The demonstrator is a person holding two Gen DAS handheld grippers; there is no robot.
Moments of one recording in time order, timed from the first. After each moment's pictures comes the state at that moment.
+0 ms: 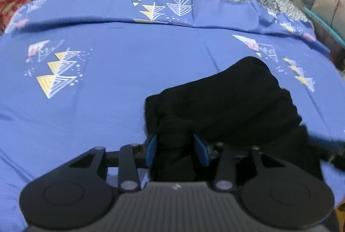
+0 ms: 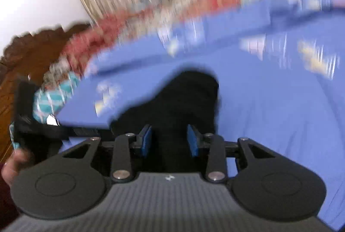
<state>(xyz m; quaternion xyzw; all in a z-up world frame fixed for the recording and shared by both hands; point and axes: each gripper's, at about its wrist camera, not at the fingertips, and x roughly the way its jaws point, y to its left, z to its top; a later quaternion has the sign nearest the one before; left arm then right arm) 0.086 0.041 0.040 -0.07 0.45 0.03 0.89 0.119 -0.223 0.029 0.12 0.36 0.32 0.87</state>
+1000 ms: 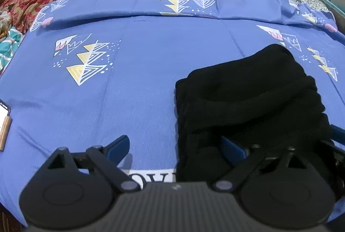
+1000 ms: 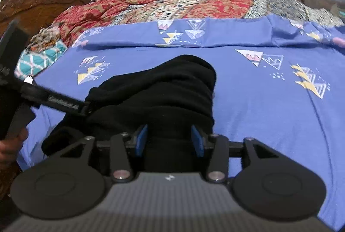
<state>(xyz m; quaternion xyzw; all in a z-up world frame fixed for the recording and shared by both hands) 0.063 0.047 0.037 -0.04 0.46 0.09 0.88 0.129 -0.197 0.013 0.00 0.30 0.29 0.91</state>
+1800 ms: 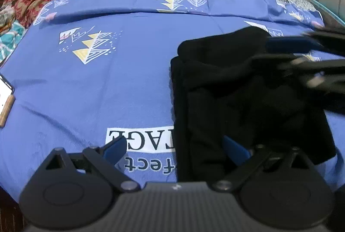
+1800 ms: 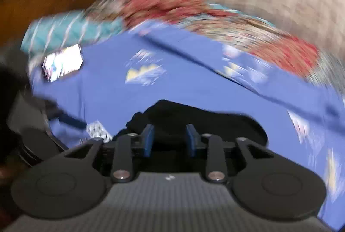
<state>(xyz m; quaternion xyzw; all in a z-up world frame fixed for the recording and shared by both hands) 0.005 0.038 0.030 -0.05 0.44 0.07 0.89 0.136 -0.110 0.061 -0.20 0.23 0.45 0.84</state>
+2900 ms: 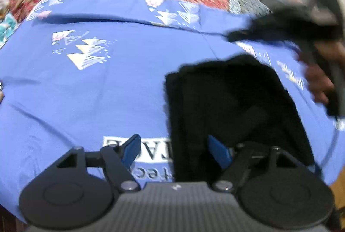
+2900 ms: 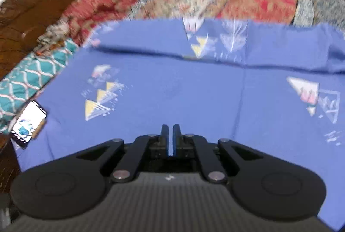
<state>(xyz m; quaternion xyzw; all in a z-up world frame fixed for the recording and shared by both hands) -0.005 0.072 0.044 -0.11 0.40 0.03 0.91 0.216 -0.115 0.070 -0.01 0.36 0.36 0.86</state>
